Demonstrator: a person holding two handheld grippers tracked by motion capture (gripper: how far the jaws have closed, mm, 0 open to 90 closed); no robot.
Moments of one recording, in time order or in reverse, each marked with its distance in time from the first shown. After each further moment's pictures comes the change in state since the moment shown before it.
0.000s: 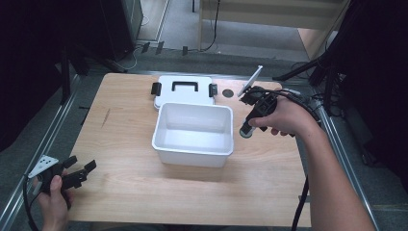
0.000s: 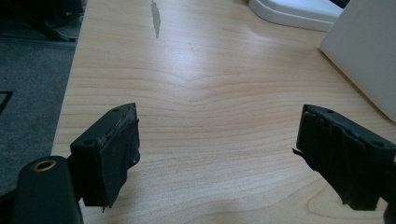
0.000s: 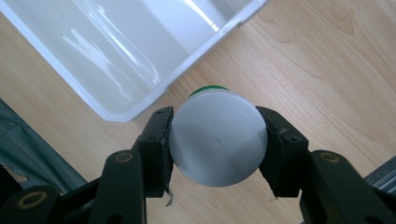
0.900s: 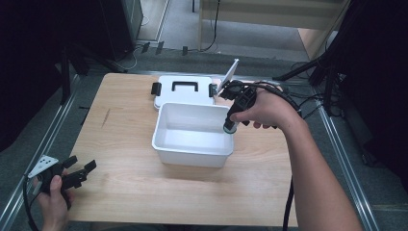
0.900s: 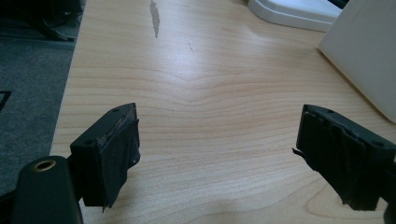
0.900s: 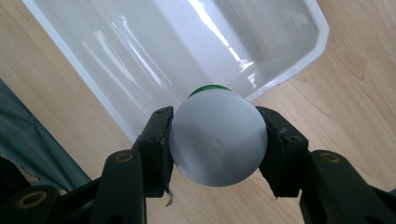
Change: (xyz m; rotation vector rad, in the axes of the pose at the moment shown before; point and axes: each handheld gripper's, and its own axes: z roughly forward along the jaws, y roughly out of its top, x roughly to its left) left arm 0.000 0.000 0.000 0.002 -0.004 -0.002; right arm 0.033 0.041 -0.006 0.022 0.001 -0.099
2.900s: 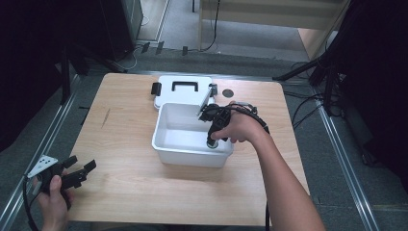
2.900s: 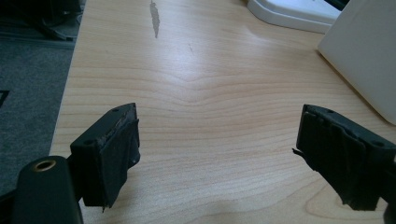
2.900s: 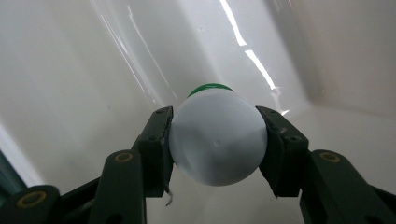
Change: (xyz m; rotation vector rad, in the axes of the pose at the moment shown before) left arm 0.001 0.000 0.000 -0.001 -0.004 -0.005; right arm 0.017 0.025 0.102 0.039 0.040 -0.125
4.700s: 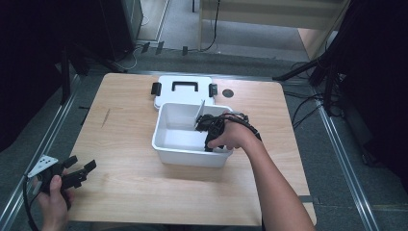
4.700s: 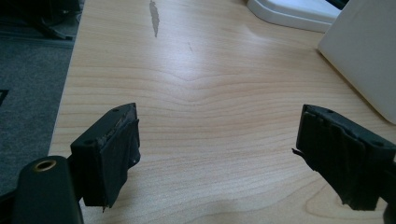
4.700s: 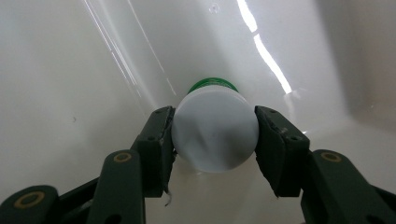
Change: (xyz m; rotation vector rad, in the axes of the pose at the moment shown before) left arm 0.000 0.000 0.001 0.000 -0.002 -0.005; right arm 0.002 0.004 0.045 0.066 0.007 -0.060
